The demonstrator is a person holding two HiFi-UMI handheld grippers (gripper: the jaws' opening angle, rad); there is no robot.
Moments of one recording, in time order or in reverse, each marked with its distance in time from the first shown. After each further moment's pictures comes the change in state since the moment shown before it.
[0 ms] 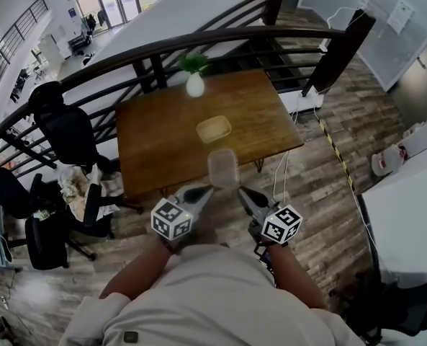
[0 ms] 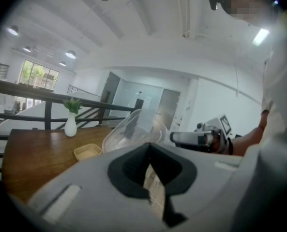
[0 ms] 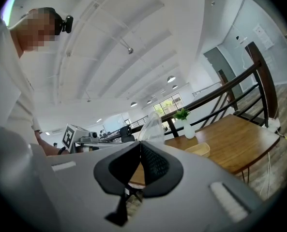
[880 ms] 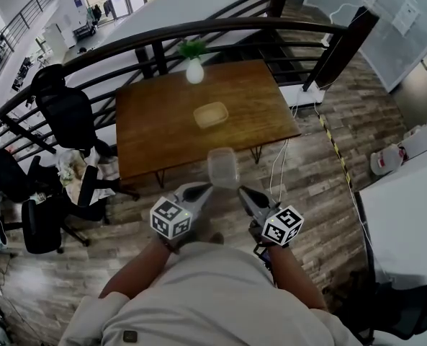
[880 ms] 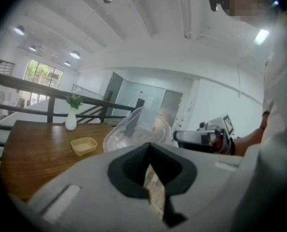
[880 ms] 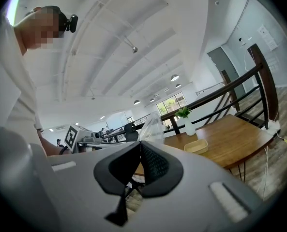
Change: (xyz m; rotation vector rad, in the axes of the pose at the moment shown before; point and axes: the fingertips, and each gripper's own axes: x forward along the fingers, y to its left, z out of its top) left arm -0.005 -0.061 -0.028 -0.035 -0.016 0.034; right arm -0.062 0.025 -0.018 -0.027 0.027 0.032
